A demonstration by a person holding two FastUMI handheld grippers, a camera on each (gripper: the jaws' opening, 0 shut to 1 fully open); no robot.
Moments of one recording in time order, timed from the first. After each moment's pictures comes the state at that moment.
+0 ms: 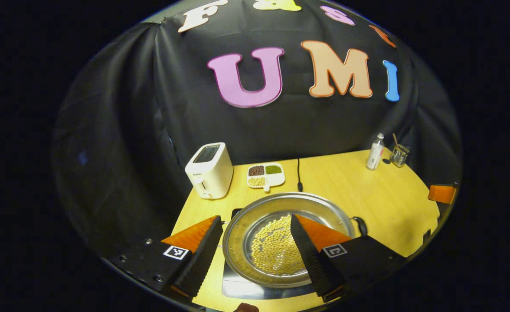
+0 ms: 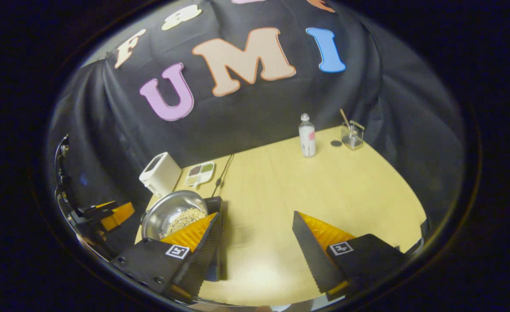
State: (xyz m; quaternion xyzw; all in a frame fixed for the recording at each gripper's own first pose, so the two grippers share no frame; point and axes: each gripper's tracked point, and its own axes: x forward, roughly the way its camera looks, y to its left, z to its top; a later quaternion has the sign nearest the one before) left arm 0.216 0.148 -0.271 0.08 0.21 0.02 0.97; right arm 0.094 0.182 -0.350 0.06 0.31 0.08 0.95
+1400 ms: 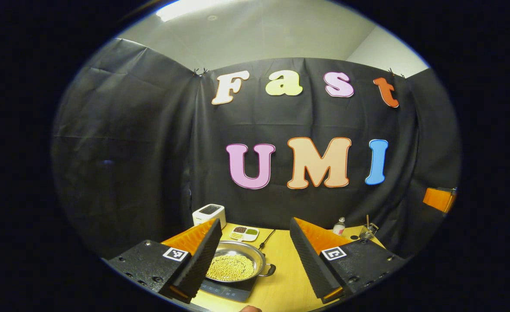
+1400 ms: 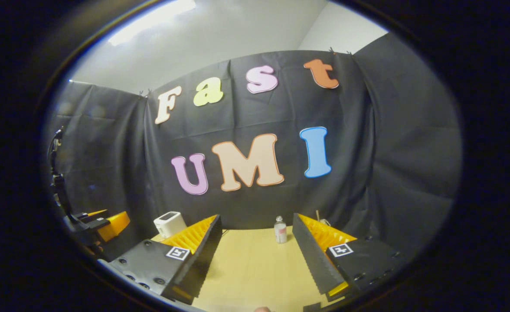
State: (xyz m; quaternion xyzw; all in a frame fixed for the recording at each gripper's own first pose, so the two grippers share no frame) left arm 0.077 -0.028 -0.108 0.00 -0.03 0.09 1.00; right arm 0.058 0.026 -0.126 0.03 0.05 0.13 0.99
